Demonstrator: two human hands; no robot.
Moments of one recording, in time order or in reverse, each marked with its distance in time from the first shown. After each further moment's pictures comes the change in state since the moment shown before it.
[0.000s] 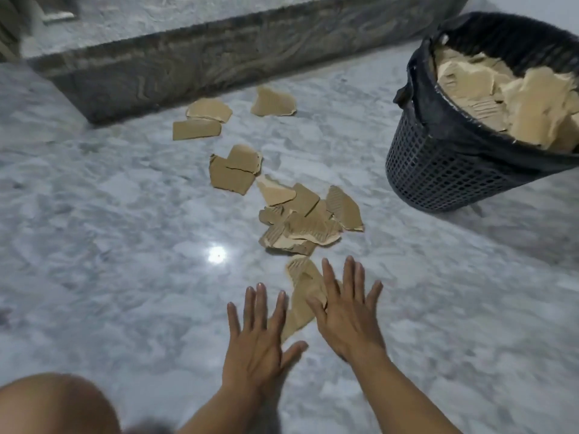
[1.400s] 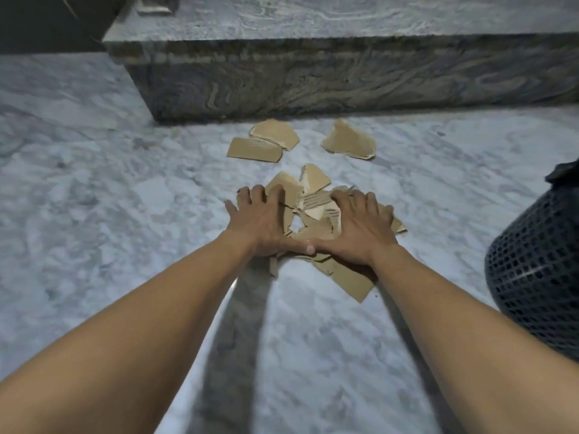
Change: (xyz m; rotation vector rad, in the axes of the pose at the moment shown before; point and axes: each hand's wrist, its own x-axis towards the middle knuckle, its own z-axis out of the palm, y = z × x) left_hand 0.249 -0.130 -0.147 -0.174 0.146 -0.385; right_hand 0.292 -0.069 -0.112 -0.094 0.191 -0.391
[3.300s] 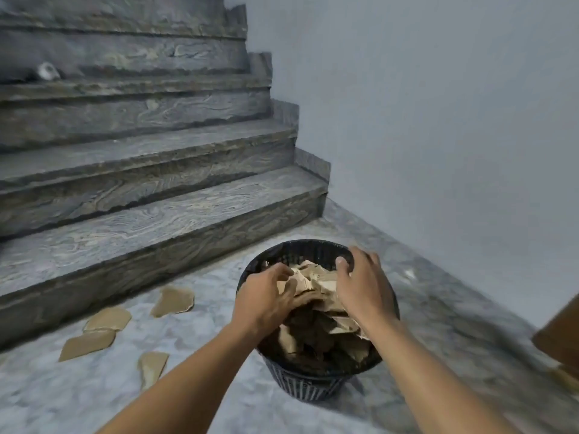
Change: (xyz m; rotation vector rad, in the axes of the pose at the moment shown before) left_hand -0.122 0.405 -0.162 -0.438 0.279 0.538; right_hand -0.251 0.240 -0.298 0.480 0.668 0.641
